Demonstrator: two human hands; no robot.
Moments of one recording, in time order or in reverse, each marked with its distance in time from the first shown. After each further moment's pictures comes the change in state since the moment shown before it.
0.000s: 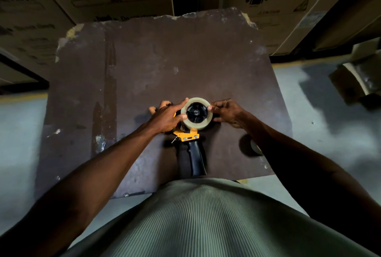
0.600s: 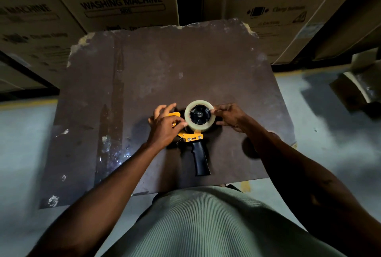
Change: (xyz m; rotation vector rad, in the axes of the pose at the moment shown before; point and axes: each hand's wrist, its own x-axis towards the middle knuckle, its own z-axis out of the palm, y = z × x) left_hand -0.048 -0.004 0.020 -0.162 0.419 0.024; right_hand -0.009 0.003 0.010 -0.025 0.122 -0.014
